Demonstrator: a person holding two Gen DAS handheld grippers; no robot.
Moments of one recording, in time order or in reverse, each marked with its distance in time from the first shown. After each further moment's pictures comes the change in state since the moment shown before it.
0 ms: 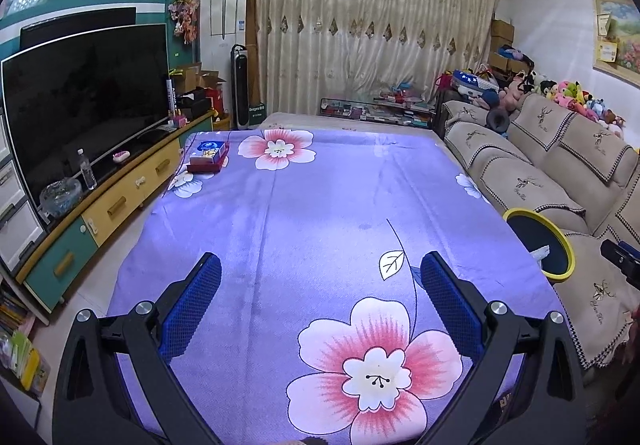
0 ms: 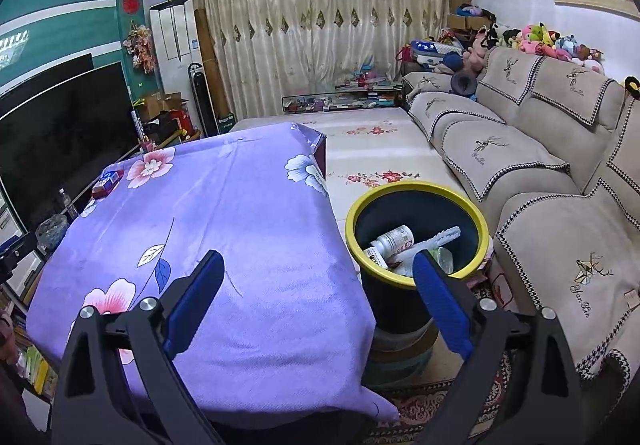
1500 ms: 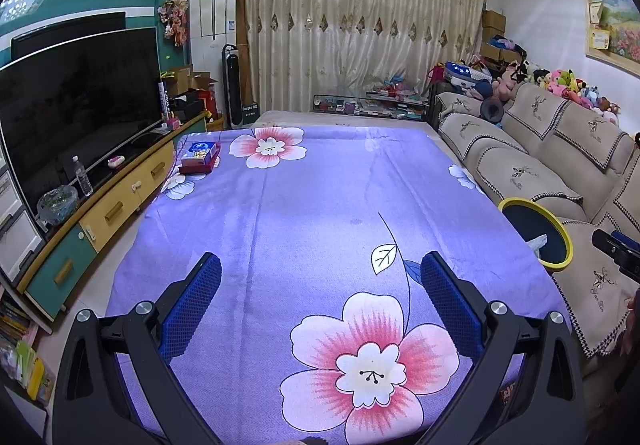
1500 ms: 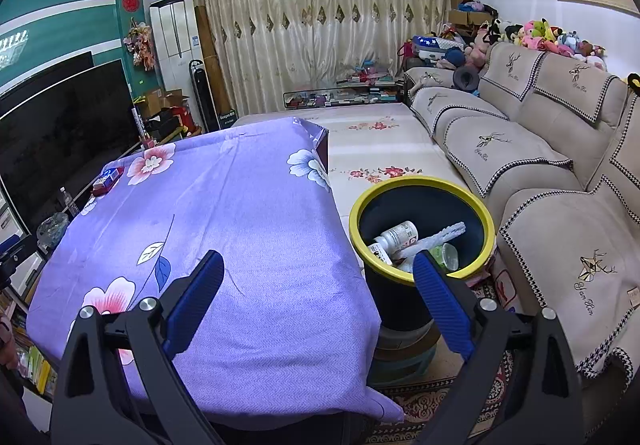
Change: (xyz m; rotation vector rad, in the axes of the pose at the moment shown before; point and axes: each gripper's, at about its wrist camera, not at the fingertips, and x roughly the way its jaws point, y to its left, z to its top) left arm 0.001 -0.005 0.006 0.031 0.016 -0.015; right arm 0.007 -0.001 -0.001 0.004 0.013 0.008
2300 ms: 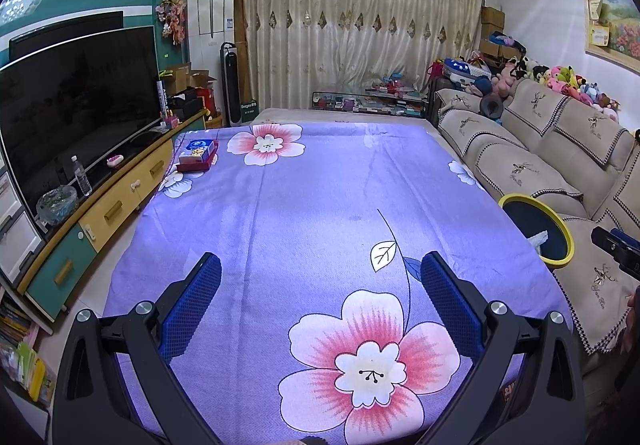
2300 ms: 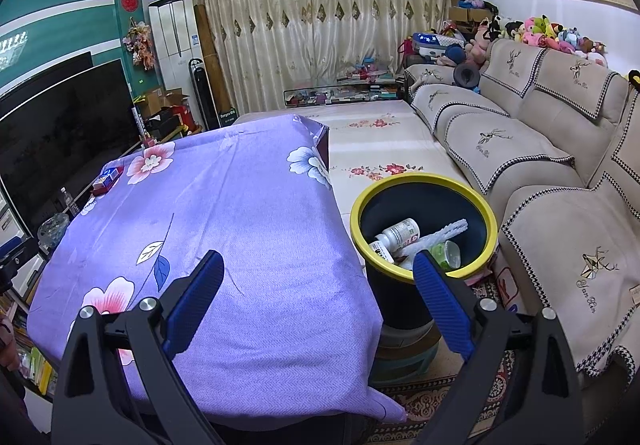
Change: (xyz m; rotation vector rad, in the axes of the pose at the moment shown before) left arm 0.005 0.002 0.000 0.007 0.010 -0.003; right arm 0.006 0.001 -0.002 0.004 0.008 0.002
